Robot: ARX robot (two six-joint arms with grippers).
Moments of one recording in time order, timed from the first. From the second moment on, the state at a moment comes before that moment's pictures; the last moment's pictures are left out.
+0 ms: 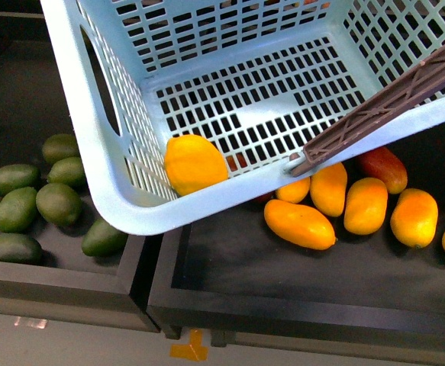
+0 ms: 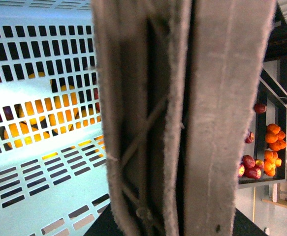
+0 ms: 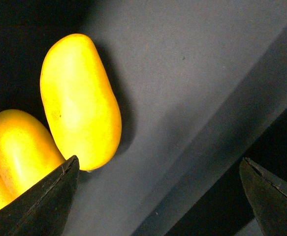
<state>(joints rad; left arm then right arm) -0.62 1.84 1.62 -0.37 0.17 -0.92 -0.43 2.15 0.79 0.29 0.02 0.64</state>
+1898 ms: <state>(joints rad) -0.62 1.84 1.62 -0.37 0.16 -0.92 -0.28 2.54 1.31 0.07 0.07 0.75</state>
